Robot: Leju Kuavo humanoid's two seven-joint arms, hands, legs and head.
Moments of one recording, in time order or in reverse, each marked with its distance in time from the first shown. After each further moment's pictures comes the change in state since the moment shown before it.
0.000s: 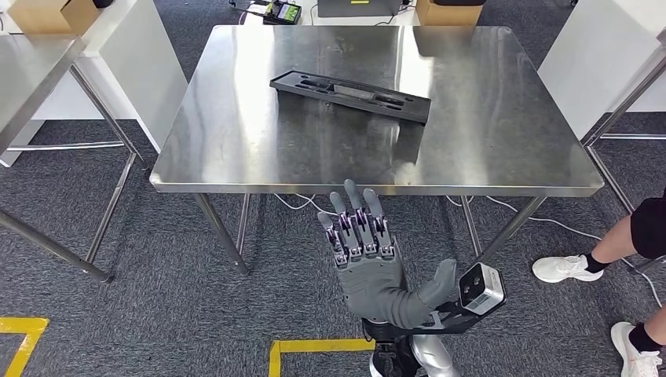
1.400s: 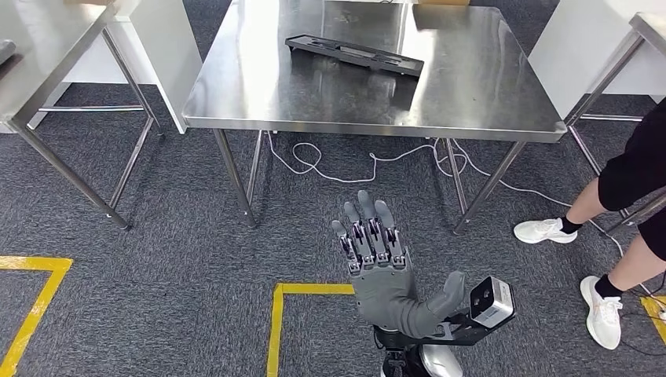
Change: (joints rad) left arm -0.014 0.007 -0.001 0.006 -0.037 -0.010 0.003; right arm 0.037 -0.028 -0.032 -0.001 0.010 -0.023 -0.020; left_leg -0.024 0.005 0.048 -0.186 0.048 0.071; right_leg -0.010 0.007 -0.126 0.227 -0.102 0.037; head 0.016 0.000
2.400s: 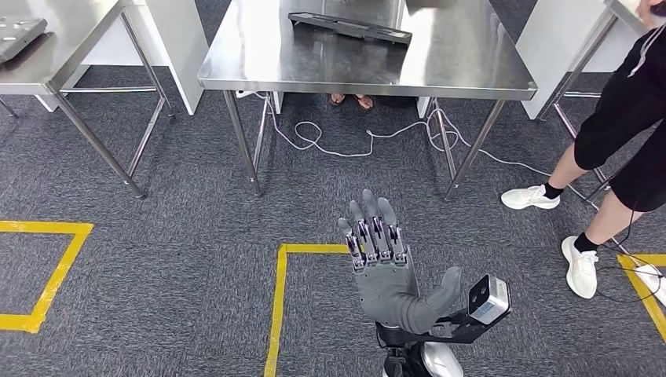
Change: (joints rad) left arm -0.007 0.000 -0.003 0.001 -0.009 0.009 0.000; right arm 0.029 -0.005 -0.028 0.019 0.015 -0.081 0.013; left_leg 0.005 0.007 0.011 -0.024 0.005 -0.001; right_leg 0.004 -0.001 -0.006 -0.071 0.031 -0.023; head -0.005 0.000
